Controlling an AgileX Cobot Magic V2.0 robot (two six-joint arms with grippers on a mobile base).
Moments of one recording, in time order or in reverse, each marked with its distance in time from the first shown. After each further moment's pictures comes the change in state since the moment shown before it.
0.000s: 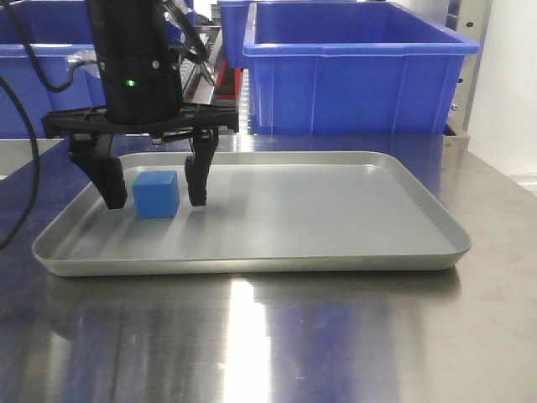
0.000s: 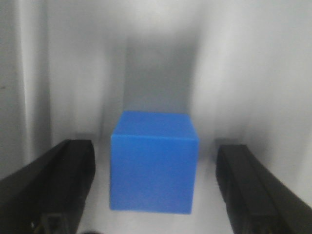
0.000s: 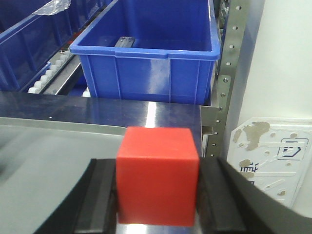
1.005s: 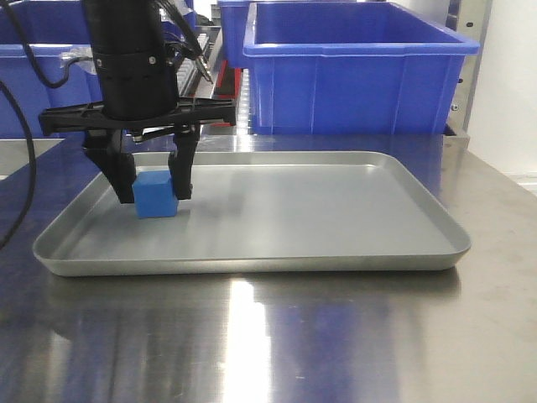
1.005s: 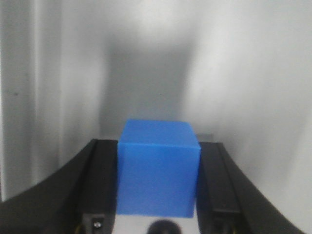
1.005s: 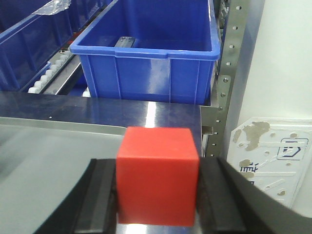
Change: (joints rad) left arm 0.011 -0.006 0.000 0.000 -0.017 -0.020; right arm 0.000 0.000 0.000 0.000 0.000 0.000
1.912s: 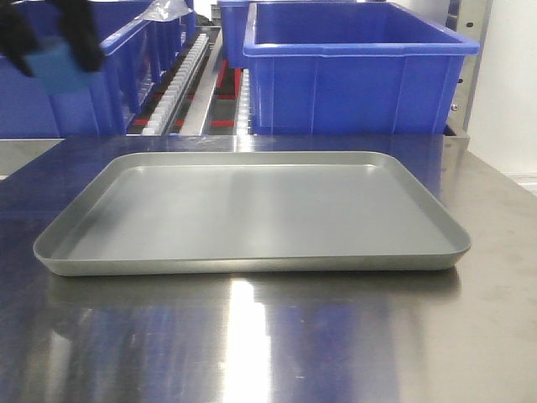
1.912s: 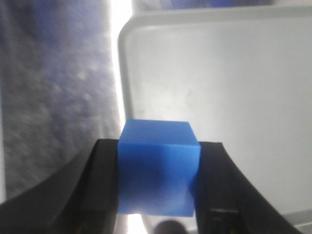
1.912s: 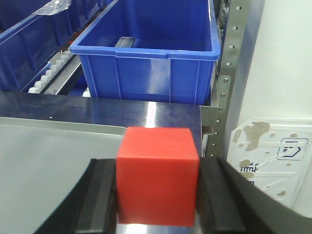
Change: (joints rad) left arm 0.155 -0.557 0.368 -0.021 -0.266 0.376; right arm 0.000 0.000 0.000 0.000 0.000 0.000
